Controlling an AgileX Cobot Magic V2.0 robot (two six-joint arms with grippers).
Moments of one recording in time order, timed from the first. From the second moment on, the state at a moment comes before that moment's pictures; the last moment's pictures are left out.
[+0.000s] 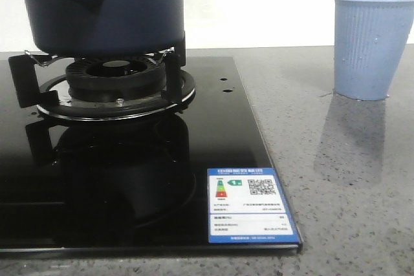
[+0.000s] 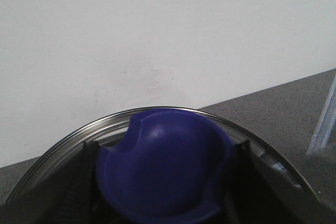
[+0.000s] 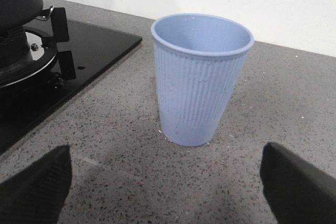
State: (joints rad) left arm -0.52 1.33 -0.91 -0.25 -0.21 0.22; right arm -0.18 0.67 -0.22 -1.28 -0.51 1.04
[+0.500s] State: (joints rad) left arm -0.52 1.32 -0.91 -0.25 -0.17 0.22; right arm -0.18 0.67 -0.22 -1.28 -0.51 1.04
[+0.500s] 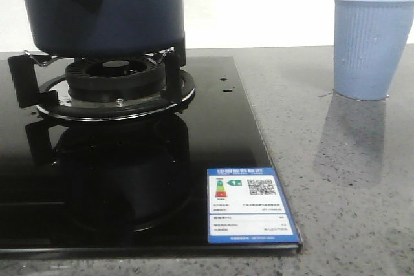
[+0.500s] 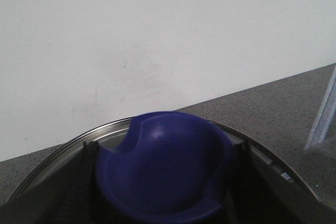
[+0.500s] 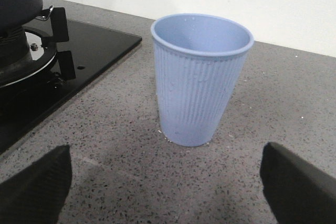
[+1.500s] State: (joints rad) left arm -0.45 1.05 -0.91 -0.25 -0.10 0.24; right arm -0.18 0.67 -0.22 -1.25 -0.56 1.04
